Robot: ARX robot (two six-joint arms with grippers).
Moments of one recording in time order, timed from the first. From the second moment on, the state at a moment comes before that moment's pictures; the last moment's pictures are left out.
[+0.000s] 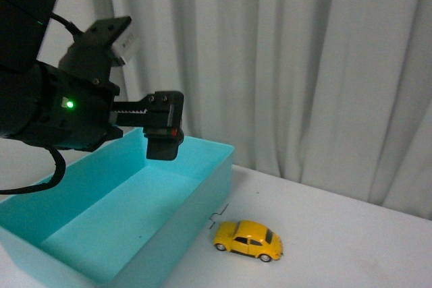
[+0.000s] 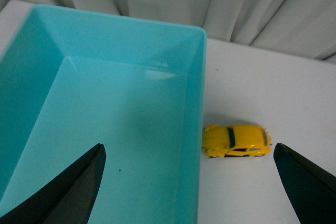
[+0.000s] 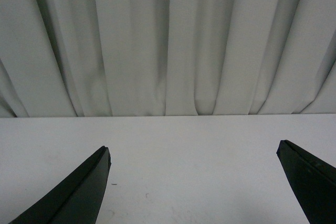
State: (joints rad) left arm 0.04 1.11 0.57 -0.01 -0.07 -0.14; right arm 0.01 0.00 0.01 0.00 0.00 -0.01
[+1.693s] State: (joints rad) left arm -0.20 2.15 1.34 -0.46 -0.09 1.11; right arm 0.01 0.00 0.01 0.00 0.00 -0.01
